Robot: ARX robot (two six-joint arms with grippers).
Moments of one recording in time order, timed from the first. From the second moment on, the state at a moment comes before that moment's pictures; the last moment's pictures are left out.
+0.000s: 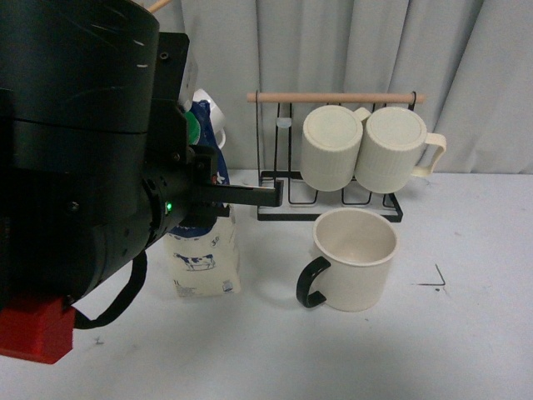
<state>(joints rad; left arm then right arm) -0.51 1.76 0.72 0.67 -0.45 -0.13 0.00 0.00 0.01 0.00 0.00 0.01</state>
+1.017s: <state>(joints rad) -0.58 1.76 0.79 0.60 -0.43 -0.18 0.00 0.00 0.01 0.00 0.00 0.01</state>
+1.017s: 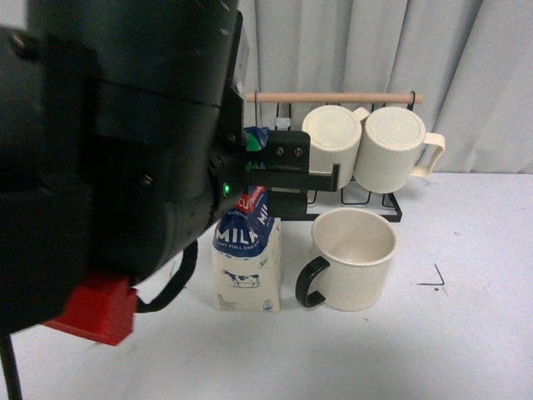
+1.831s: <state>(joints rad) -0.25 0.78 0.20 0.60 -0.25 -0.02 0.00 0.00 0.01 0.00 0.00 0.01</state>
